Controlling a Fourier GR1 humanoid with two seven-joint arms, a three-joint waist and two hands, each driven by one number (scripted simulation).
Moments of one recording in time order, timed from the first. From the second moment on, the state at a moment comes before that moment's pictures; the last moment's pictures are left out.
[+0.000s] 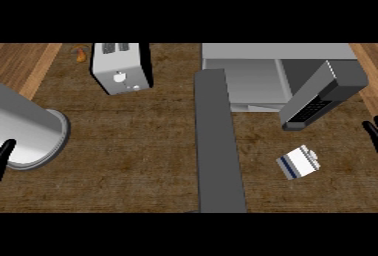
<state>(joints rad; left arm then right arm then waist) 0.29 0.11 0.20 -2.30 0.44 -0.24 0.12 0.18 -0.23 -0.24 -2.05 -0.28 0.35 -0.06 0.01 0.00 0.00</state>
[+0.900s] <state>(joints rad) 0.50 0.11 0.38 -2.32 0.58 -0.43 0.08 0.11 -0.20 -0.30 -1.45 0.03 0.31 -0.45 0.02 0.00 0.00</state>
